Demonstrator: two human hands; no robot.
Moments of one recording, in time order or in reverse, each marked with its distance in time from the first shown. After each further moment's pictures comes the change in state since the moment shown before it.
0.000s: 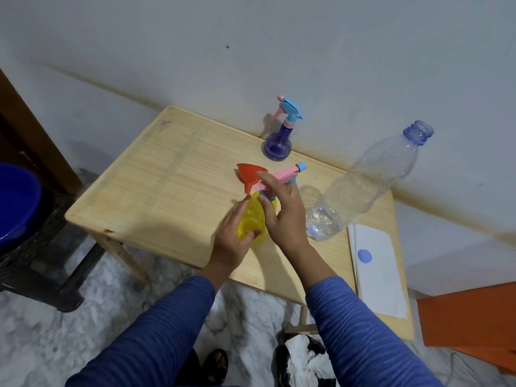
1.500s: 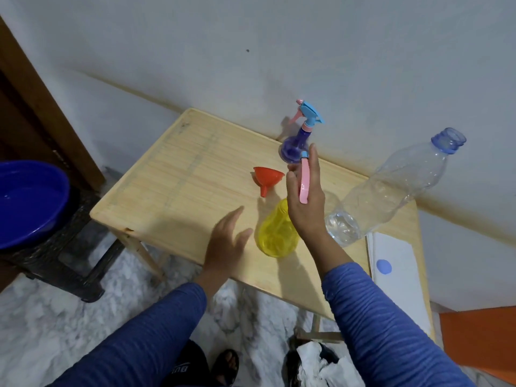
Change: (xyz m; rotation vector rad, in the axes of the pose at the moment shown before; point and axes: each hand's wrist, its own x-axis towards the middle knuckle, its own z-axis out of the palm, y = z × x) left_hand -0.005 -0.007 -0.038 0.199 -0.073 -0.171; right_hand 0.036 -0.008 -0.001 0.203 0.079 0.240
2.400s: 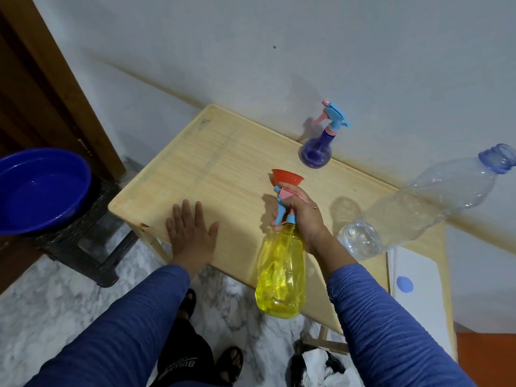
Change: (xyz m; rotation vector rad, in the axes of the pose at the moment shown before) left_hand 0.019 -0.059 -0.047 0.781 -0.195 -0.506; right_hand 0.007 0.024 0.024 0.616 -0.399 0.668
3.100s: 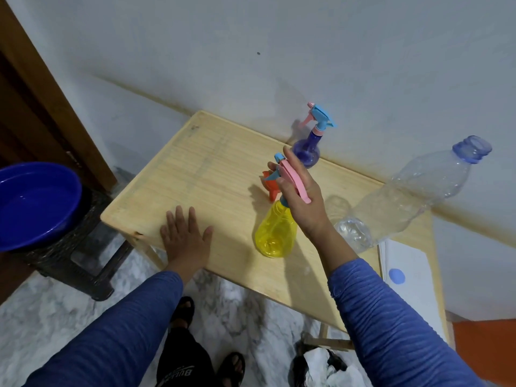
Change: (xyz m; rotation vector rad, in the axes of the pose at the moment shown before) left_hand 0.000 -0.002 0.001 -0.027 0.018 0.028; right_hand -0.022 -0.032 0.008 -0.441 0.005 -0.609
